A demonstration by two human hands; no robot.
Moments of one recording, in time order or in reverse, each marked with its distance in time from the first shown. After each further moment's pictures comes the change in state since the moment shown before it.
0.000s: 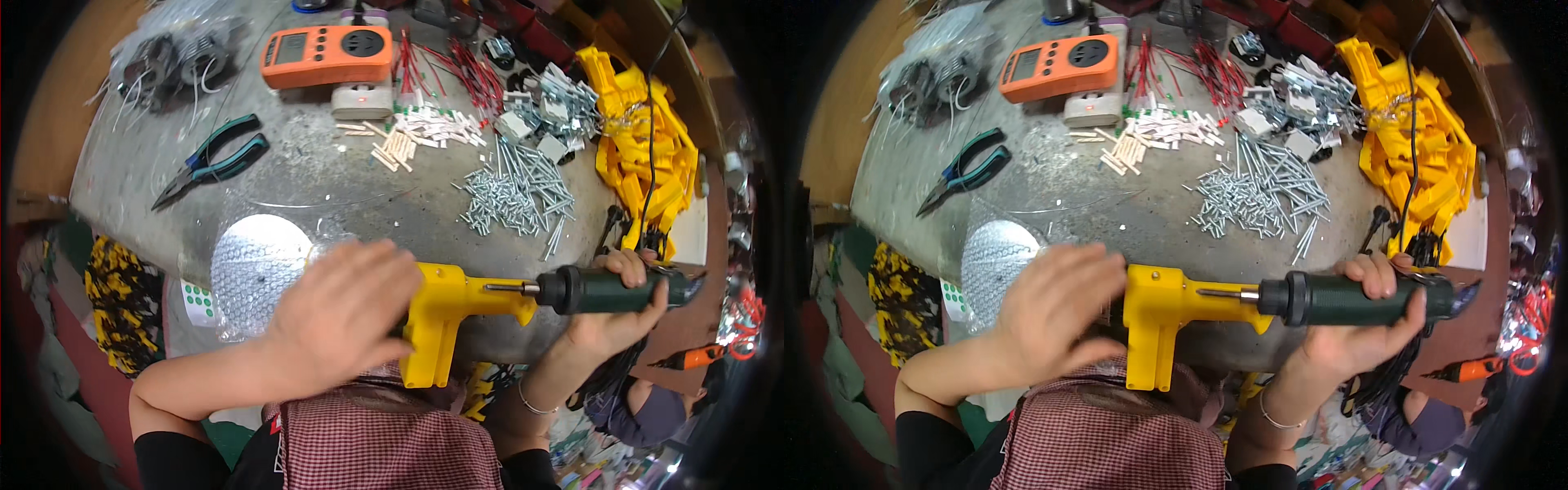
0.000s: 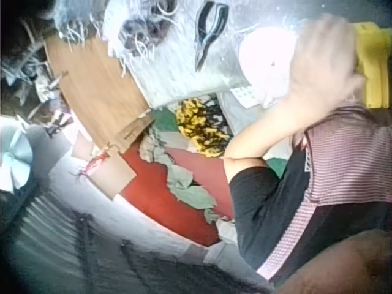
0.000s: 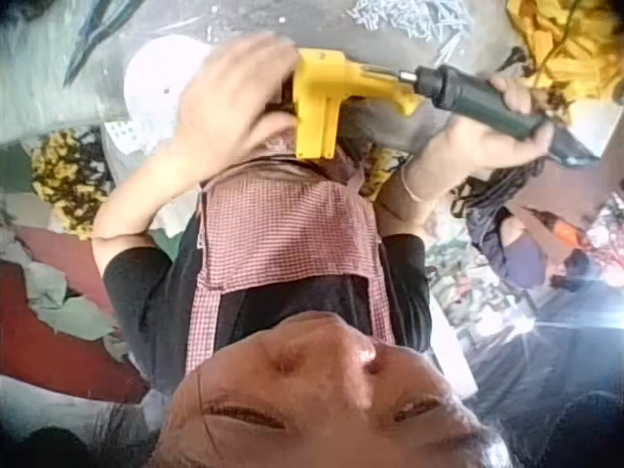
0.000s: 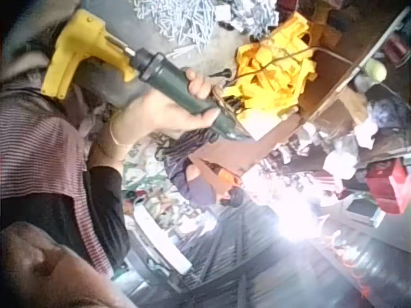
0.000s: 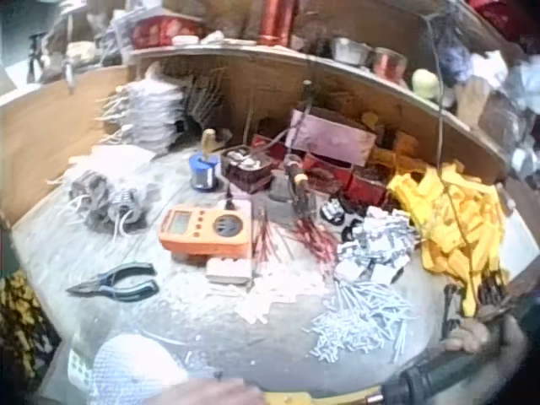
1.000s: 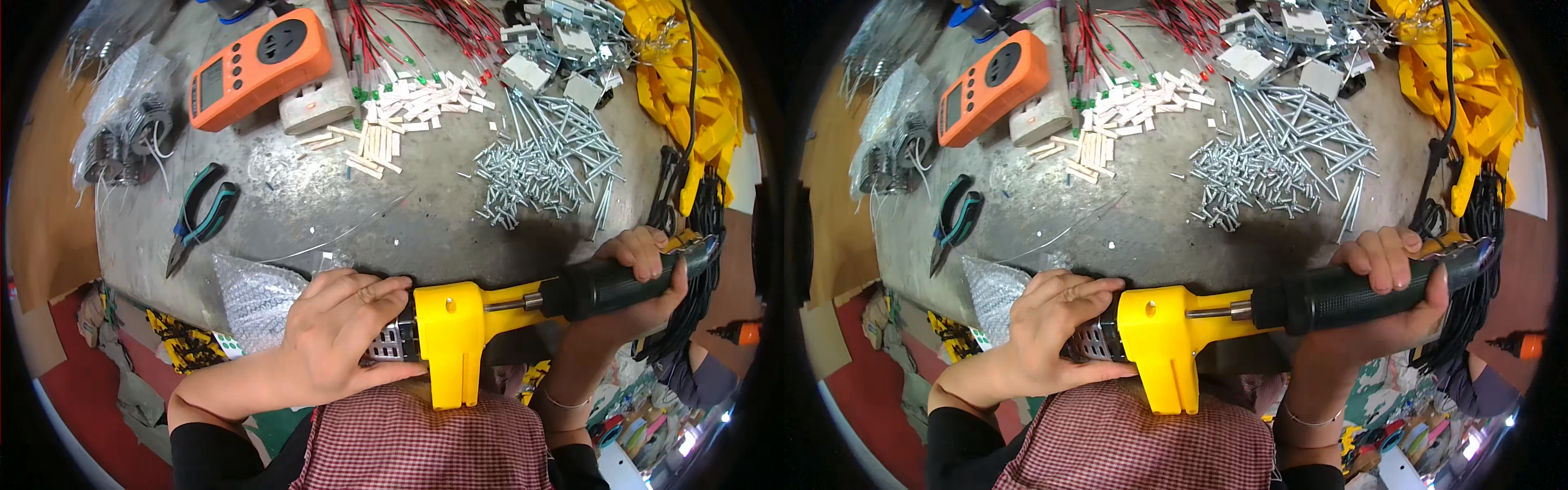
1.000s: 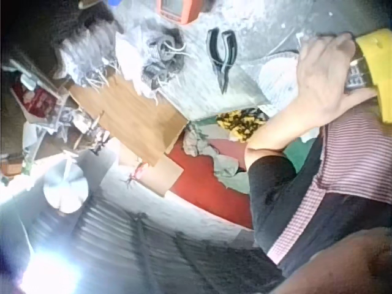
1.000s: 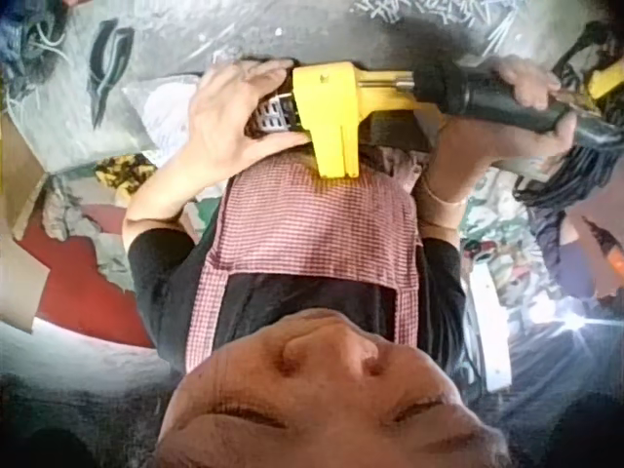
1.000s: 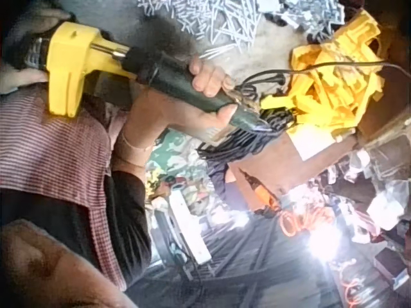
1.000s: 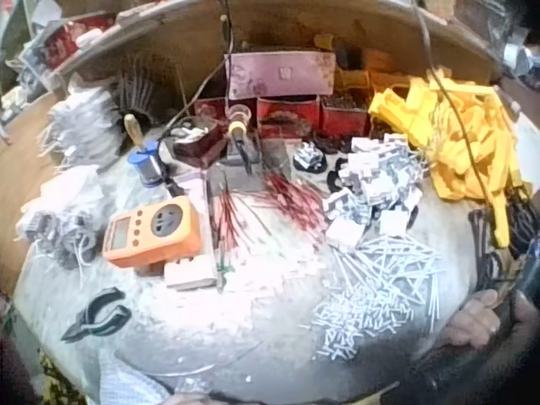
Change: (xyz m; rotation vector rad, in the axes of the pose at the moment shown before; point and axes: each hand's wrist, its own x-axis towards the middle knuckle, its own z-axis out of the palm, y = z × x) left_hand 0.026 -0.030 0.000 -0.255 -0.158 -0.039; right_hand -0.003 0.034 -0.033 0.105 0.231 -0.017
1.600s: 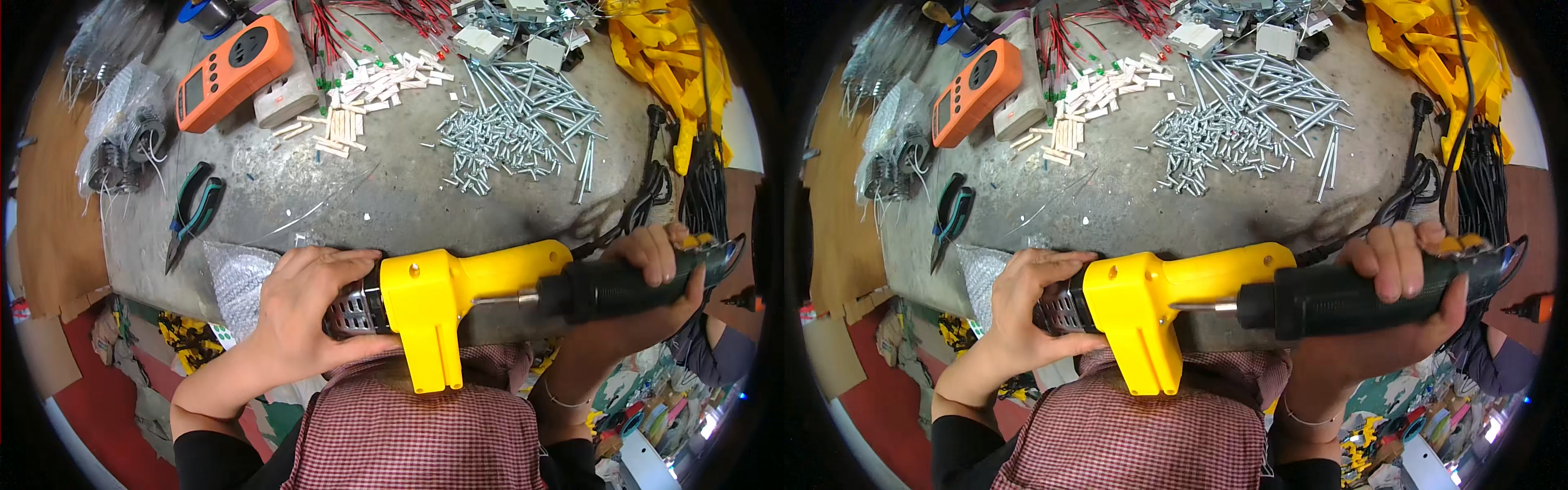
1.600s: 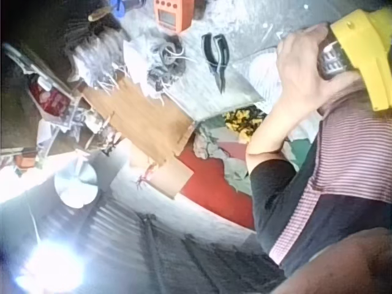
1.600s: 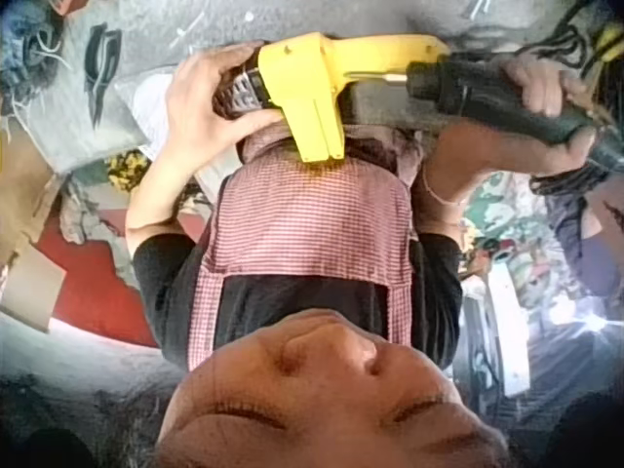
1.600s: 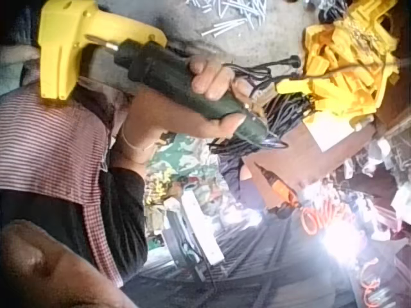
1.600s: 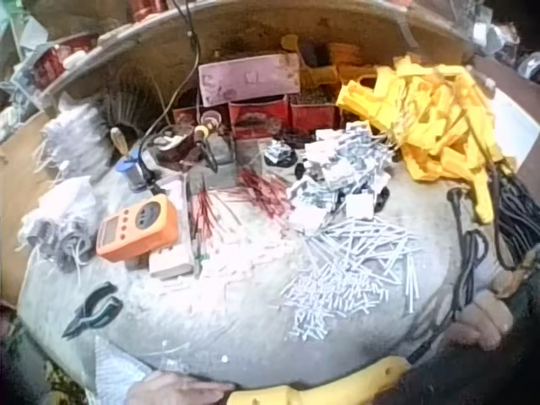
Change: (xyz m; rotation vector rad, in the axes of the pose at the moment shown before) left_hand 0.000 0.002 0.000 0.075 -0.010 -0.029; right_hand -0.032 -0.019 0.008 -0.027 -0.064 -0.095
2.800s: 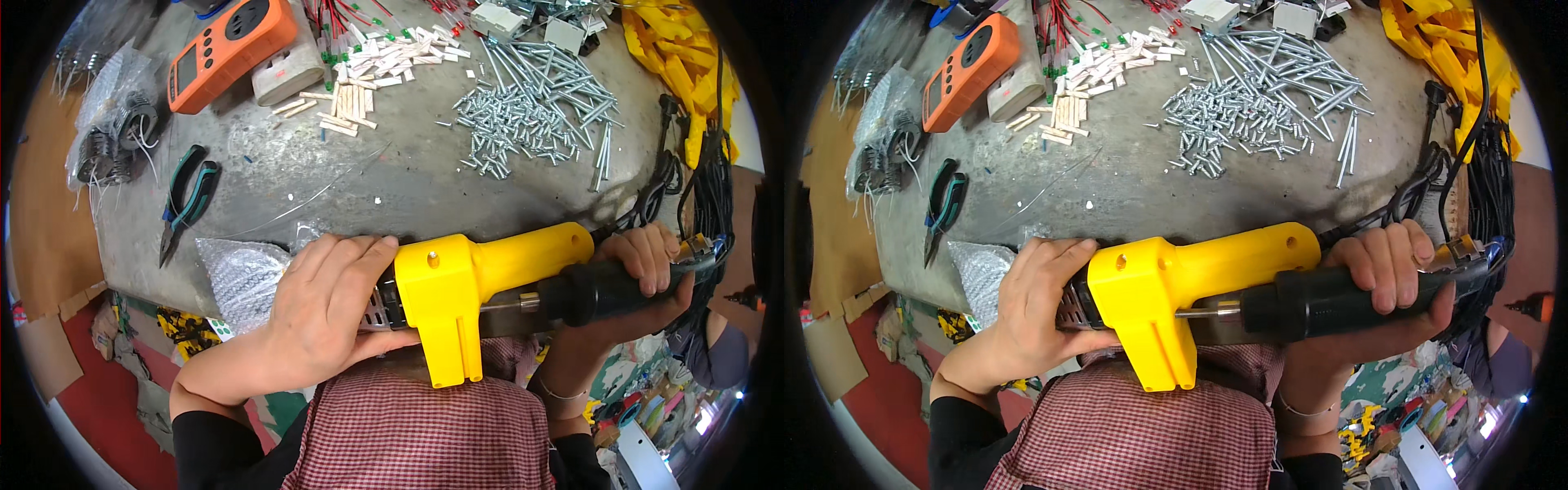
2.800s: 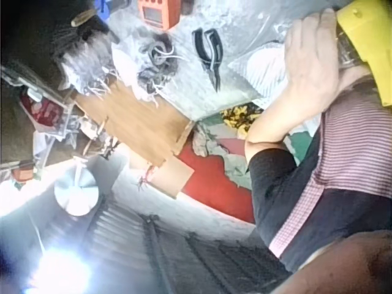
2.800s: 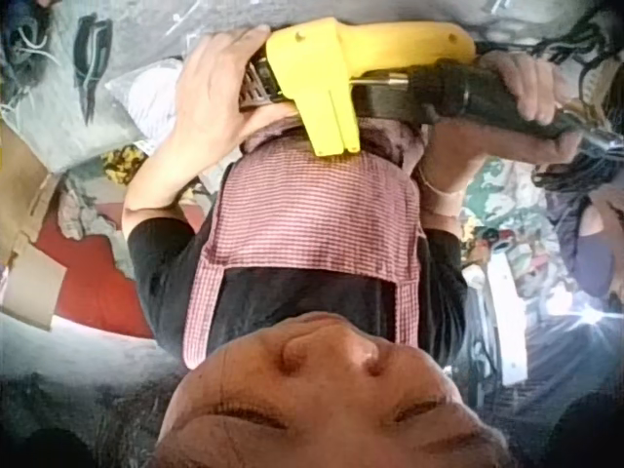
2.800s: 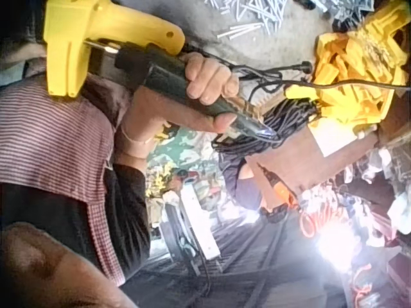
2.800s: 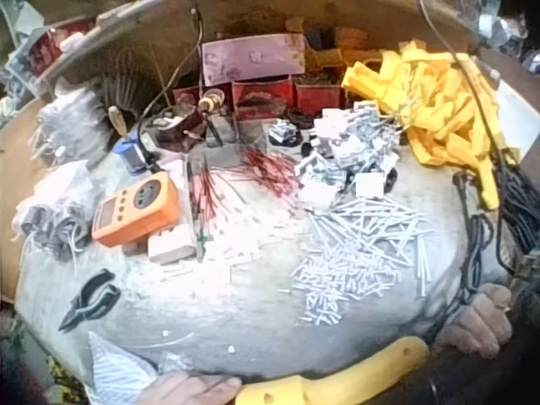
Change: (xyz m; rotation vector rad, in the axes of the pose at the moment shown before) left_hand -0.001 0.004 0.005 0.071 -0.058 0.077; right_hand -0.009 0.019 -0.021 0.209 -0.065 0.058
